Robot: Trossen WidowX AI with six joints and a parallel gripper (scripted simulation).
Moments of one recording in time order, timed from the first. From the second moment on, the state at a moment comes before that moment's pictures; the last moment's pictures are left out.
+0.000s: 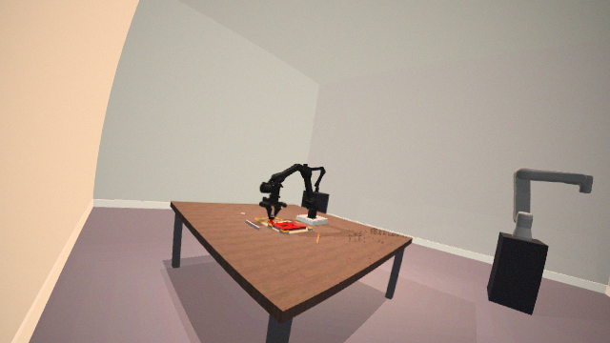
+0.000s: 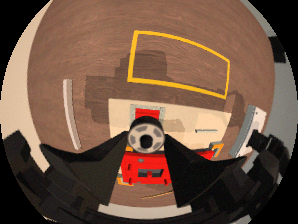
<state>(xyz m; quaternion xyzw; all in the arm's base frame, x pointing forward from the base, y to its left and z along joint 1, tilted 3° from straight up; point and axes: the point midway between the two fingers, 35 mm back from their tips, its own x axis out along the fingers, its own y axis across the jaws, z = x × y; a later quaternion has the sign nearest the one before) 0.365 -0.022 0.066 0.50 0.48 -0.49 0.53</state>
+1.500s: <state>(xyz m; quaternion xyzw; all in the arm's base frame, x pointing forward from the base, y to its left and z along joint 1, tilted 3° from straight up) 0.364 -0.022 0.082 0.50 0.48 -0.49 0.53</state>
